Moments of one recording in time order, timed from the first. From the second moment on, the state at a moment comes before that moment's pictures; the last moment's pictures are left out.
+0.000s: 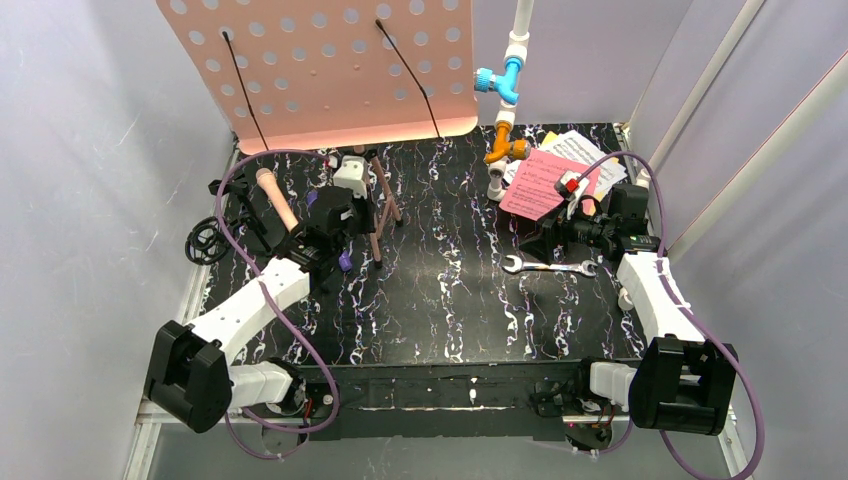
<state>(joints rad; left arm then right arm) -0.52 1.22 0.85 0.03 -0.21 -0.18 -0.06 1.18 0.80 -0.30 -0.99 -0.45</state>
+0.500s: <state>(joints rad) -0.52 1.12 0.77 0.01 -0.01 -0.16 -0.06 1.18 0.80 -0.37 -1.14 -0.54</state>
